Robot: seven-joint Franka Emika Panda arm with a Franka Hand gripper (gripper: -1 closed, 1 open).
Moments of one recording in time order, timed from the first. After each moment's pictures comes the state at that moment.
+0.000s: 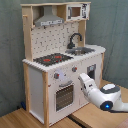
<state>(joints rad) -0.53 -1.46 1.68 -2.30 -0.20 2.42 0.77</state>
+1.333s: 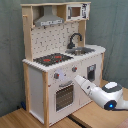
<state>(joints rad) -0.50 -1.46 1.63 -2.30 -0.28 2.48 0.31</state>
